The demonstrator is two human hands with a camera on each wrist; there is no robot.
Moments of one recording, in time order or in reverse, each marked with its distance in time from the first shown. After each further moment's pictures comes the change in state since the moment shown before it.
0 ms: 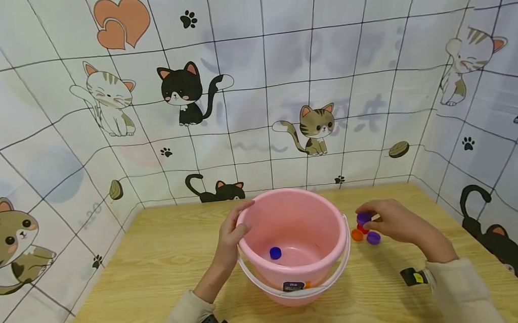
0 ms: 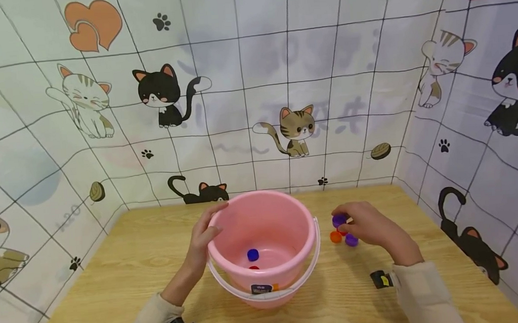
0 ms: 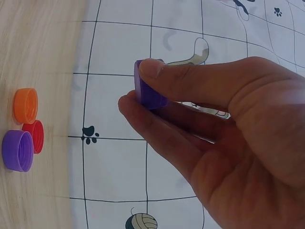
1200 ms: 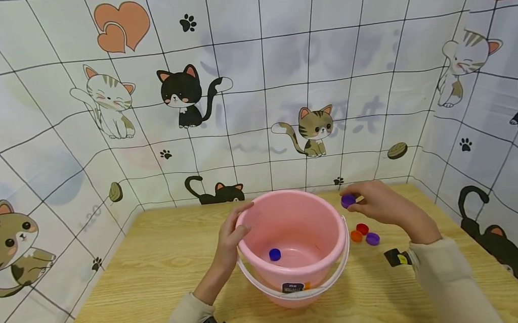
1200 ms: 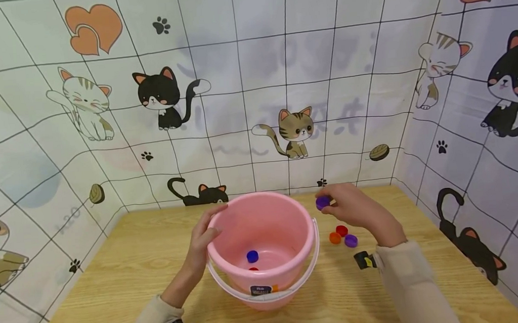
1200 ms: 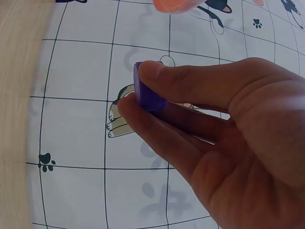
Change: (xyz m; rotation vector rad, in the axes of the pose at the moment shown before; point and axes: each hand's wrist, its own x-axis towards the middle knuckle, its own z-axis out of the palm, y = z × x) left_hand -0.001 0.001 0.002 -0.005 0.005 -0.002; right_hand 0.031 -0.036 -0.029 -0.038 0.032 -0.030
